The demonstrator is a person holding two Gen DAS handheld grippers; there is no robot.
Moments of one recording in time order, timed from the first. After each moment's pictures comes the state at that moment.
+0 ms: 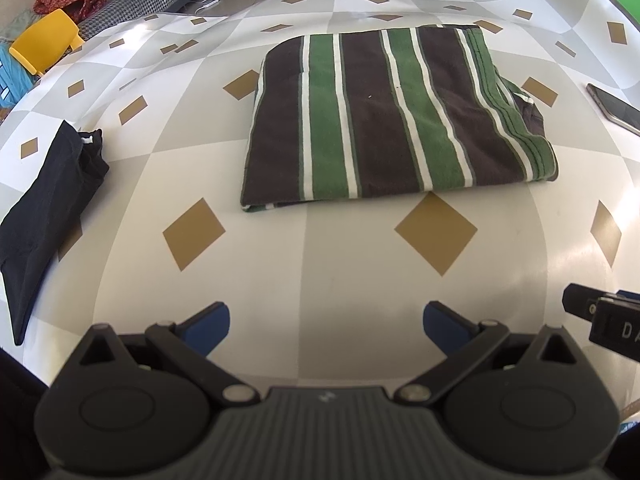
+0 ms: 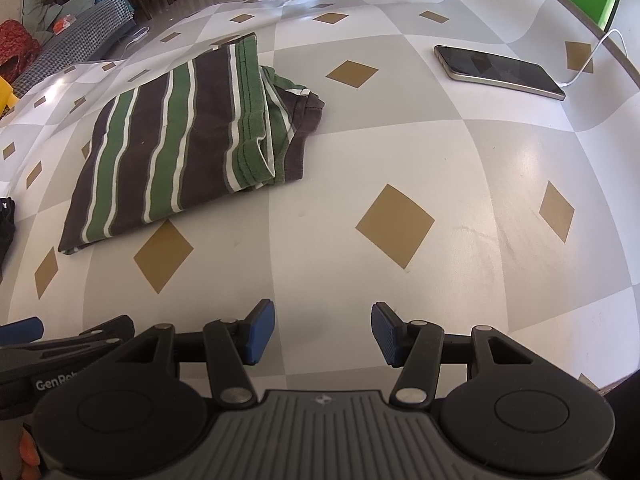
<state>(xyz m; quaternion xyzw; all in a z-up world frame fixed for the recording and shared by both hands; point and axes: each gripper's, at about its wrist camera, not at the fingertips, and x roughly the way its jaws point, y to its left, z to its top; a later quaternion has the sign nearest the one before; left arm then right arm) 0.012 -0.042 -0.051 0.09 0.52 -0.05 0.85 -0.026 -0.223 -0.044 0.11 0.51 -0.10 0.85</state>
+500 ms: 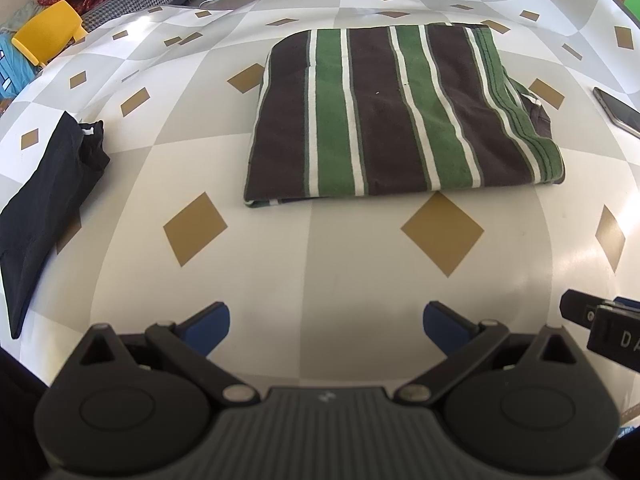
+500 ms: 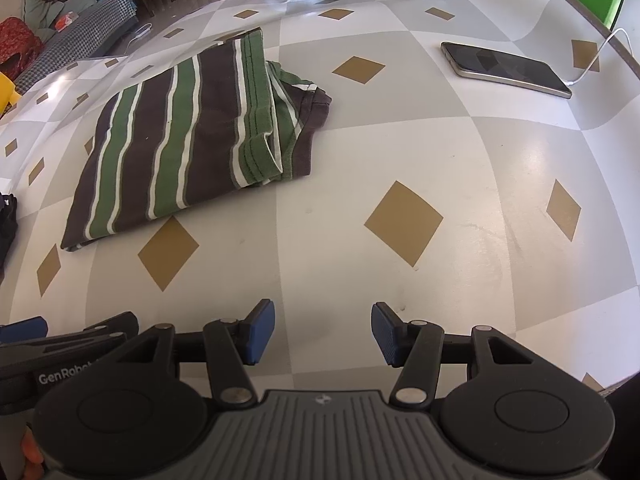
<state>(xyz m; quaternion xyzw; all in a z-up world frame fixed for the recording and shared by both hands) 0.015 -0.039 -0.055 0.08 0.53 -0.04 0.84 -0.024 -0.220 -0.046 0.11 0.51 -0.10 0.85</state>
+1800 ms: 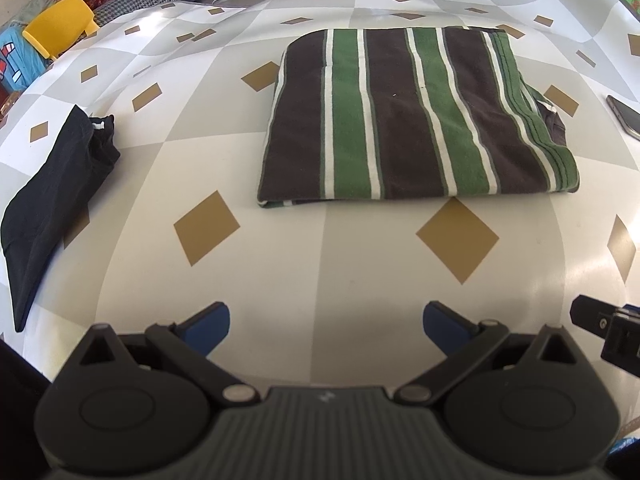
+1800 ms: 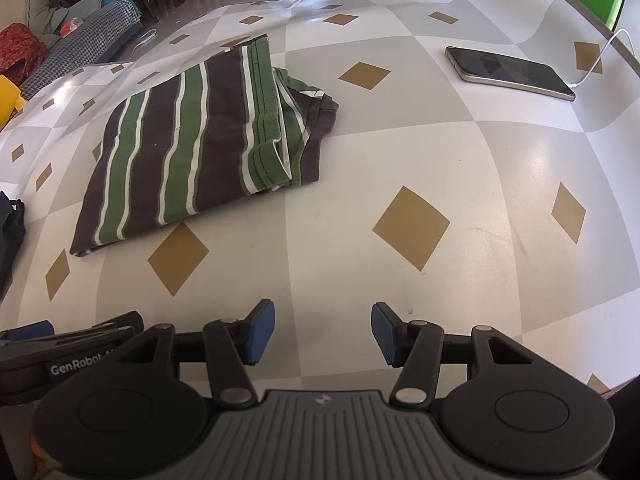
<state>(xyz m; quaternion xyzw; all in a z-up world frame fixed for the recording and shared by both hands) 0.018 -0.036 -0.056 0.07 0.53 -0.03 0.85 -0.025 -0.218 -0.042 0.12 0.50 -0.09 0.85</state>
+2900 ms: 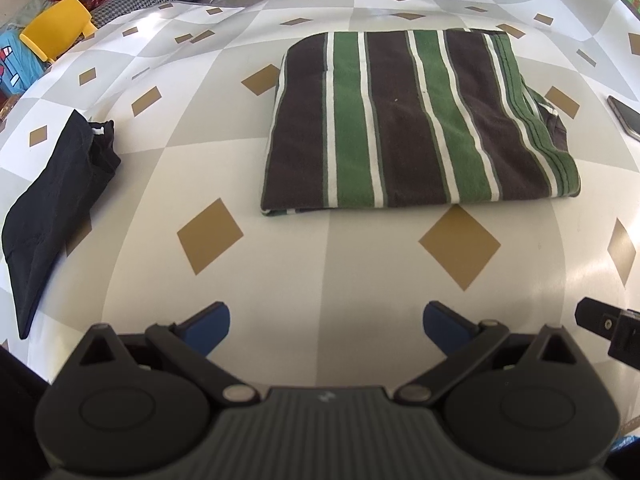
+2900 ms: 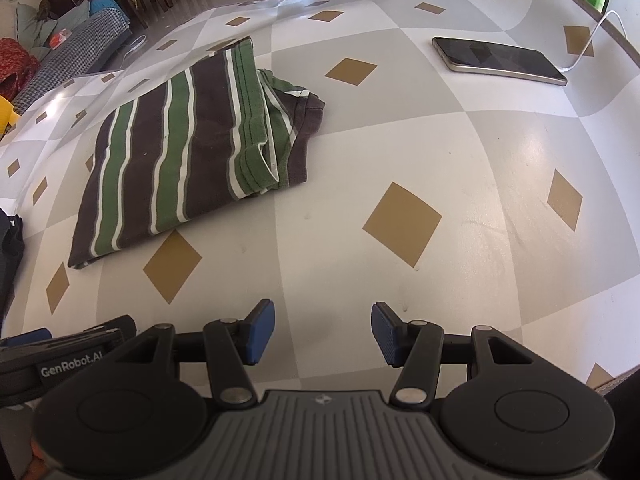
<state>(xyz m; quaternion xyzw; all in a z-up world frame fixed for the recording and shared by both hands) 0.024 -0.033 -0.050 0.08 0.53 -0.02 0.85 -0.023 -0.226 -0.042 0.15 0.50 -0.10 0.85</state>
